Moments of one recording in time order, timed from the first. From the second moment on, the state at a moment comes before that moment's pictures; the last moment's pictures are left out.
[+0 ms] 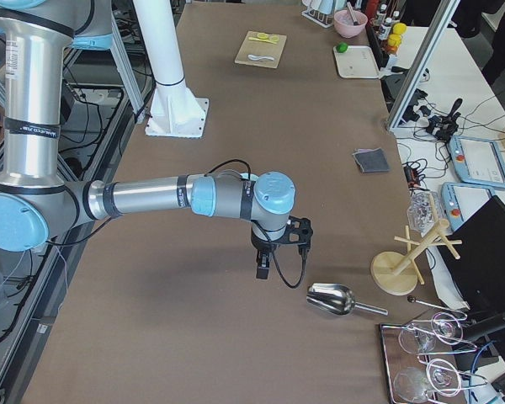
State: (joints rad) left arm -1.56 -1.49 -1.73 -1.83 -2.31 -0.12; right arm 1.57 -1.70 1.85 -1.77 2.34 0.01
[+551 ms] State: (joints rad) left arm -1.55 -1.49 -1.73 -1.83 -2.31 -0.12; right arm 1.57 -1.70 1.85 -1.76 2.34 0.01
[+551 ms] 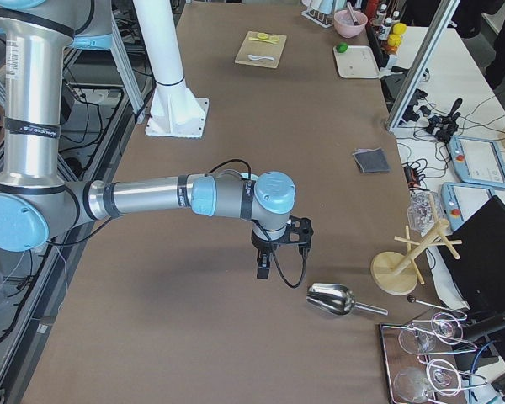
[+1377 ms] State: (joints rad) left arm -1.48 -1.60 -1.72 -1.86 -2.32 -0.14; right arm 1.50 -1.66 1.71 -1.42 2.45 0.05
